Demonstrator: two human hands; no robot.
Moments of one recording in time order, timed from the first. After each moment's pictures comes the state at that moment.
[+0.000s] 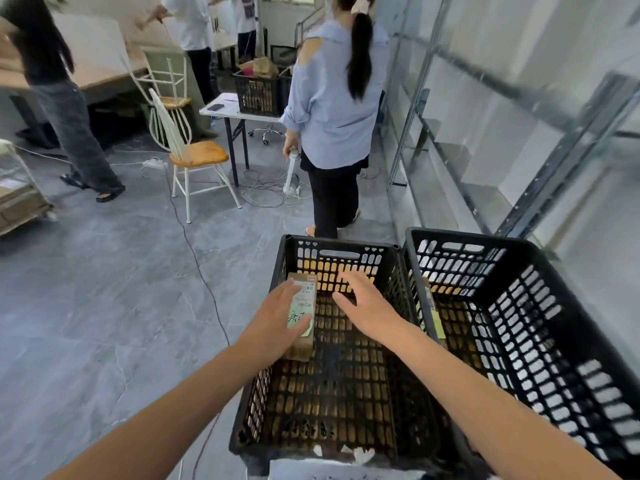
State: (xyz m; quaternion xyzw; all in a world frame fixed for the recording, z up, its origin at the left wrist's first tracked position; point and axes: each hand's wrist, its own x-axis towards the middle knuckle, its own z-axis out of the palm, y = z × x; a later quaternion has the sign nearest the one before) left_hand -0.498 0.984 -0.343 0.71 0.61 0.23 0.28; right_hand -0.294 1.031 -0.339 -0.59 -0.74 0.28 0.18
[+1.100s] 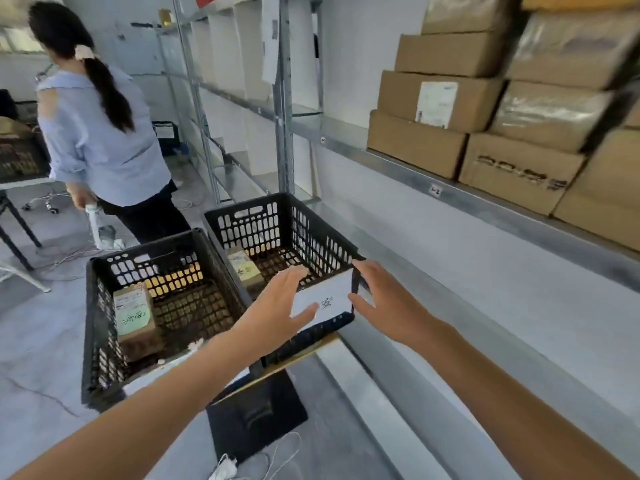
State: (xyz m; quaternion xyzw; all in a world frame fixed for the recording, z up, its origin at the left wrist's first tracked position) left_hand -0.277 0.723 -0.263 0.92 0.27 0.17 0.21; right_hand -0.091 0.591 -0.239 -0.77 -0.58 0.06 0.24
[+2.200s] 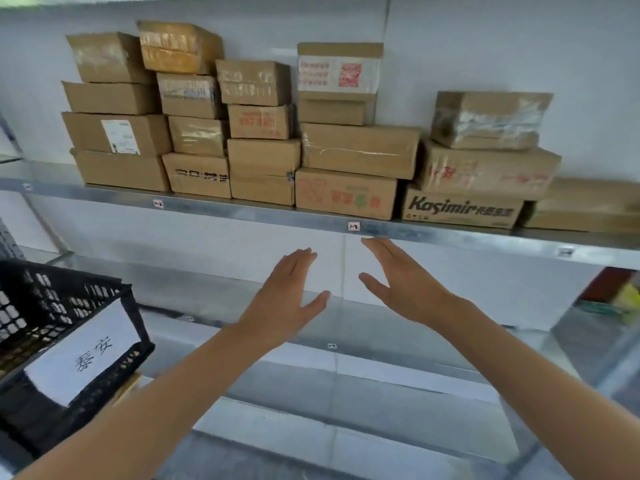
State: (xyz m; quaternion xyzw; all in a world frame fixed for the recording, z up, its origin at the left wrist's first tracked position) left_hand -0.172 0.376 -0.182 0.95 -0.11 0.16 0.24; right_hand -0.112 0.149 -0.160 -0.94 -0.28 -0.14 0.16
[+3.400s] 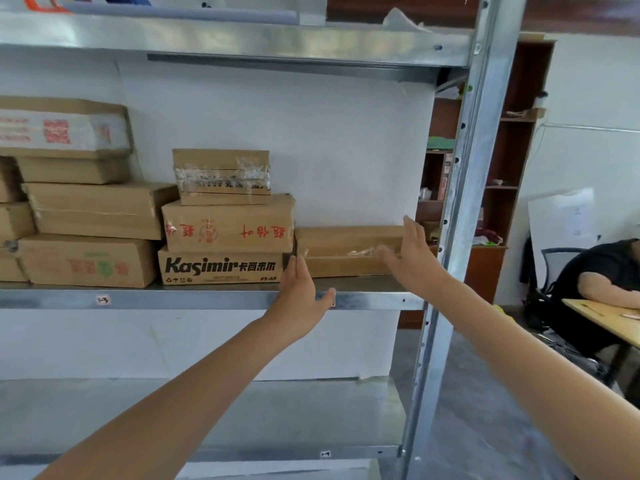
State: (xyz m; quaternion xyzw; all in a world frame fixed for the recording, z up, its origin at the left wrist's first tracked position) left_hand -0.022 -0.046 -0.134 0.93 -0.14 0.10 0.33; right_hand -0.009 -0.264 -0.088 -0.92 -0.03 -0.23 0.30
